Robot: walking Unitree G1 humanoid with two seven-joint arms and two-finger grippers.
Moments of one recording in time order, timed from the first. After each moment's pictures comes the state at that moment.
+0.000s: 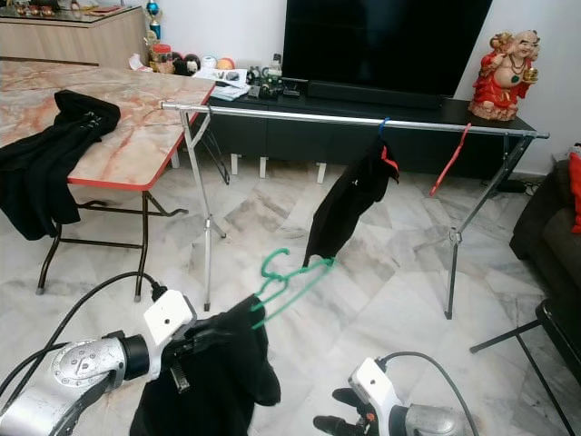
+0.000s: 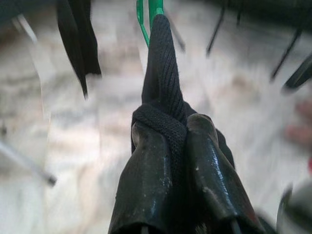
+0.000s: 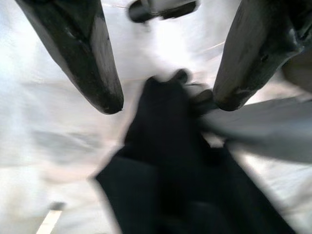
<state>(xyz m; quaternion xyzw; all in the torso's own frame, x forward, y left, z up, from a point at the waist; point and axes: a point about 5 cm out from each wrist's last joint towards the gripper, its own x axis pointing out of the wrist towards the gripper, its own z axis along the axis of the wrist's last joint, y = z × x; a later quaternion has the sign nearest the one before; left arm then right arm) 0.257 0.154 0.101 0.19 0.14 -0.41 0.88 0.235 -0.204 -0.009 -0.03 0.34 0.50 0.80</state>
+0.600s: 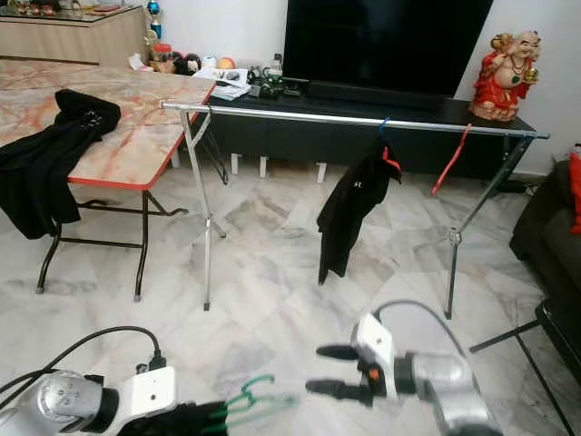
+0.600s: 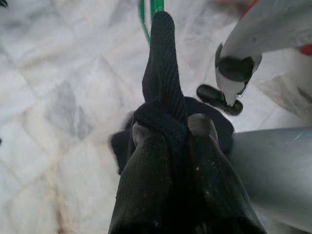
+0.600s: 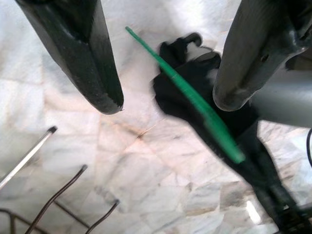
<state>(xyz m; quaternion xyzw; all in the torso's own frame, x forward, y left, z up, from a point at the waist) 0.220 0.175 0.072 0.31 0.28 -0.56 0.71 0.289 -0.199 0.064 -0.05 0.21 0.56 0.80</state>
